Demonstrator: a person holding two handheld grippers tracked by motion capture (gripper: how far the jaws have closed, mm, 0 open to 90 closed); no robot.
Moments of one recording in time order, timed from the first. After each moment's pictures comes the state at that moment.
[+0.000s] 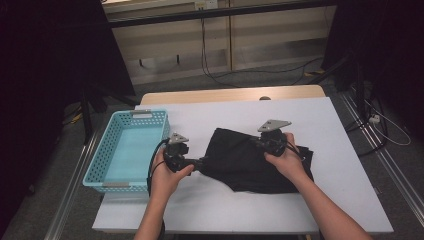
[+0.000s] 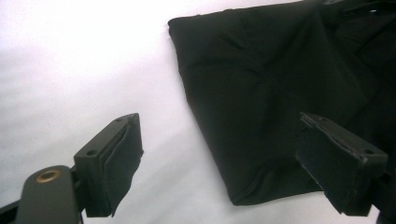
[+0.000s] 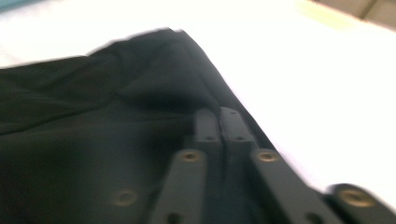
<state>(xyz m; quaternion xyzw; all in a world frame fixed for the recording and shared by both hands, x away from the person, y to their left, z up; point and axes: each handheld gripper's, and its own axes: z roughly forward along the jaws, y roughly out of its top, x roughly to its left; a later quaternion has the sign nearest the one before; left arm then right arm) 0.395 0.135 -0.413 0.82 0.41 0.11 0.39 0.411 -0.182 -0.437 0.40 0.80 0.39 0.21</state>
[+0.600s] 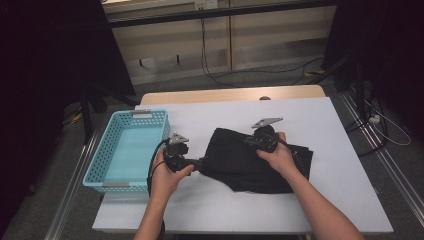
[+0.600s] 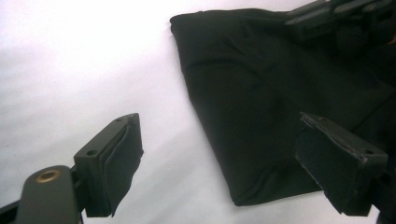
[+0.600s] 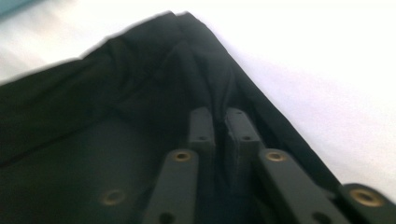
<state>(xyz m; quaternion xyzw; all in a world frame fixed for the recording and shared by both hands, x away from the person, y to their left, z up) 0.396 0.137 -0.414 0.82 0.41 0.11 0.39 0.434 -0.170 -0.453 0.43 0.80 0.40 0.14</state>
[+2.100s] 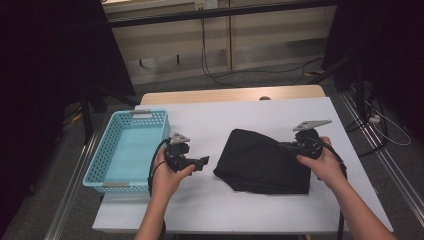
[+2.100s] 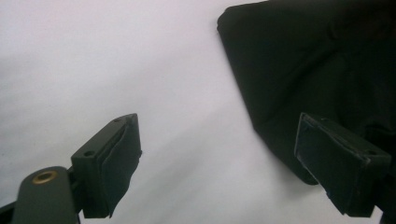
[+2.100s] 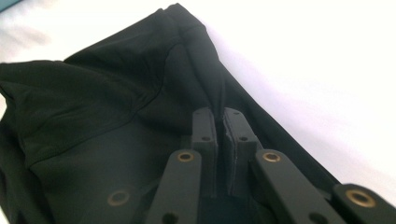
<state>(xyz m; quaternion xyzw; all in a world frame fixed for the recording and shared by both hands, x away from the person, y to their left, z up) 0.395 0.132 -0.412 0.82 0.40 0.11 0.40 0.376 -0.266 -0.418 0.46 0.79 0.38 0.14</state>
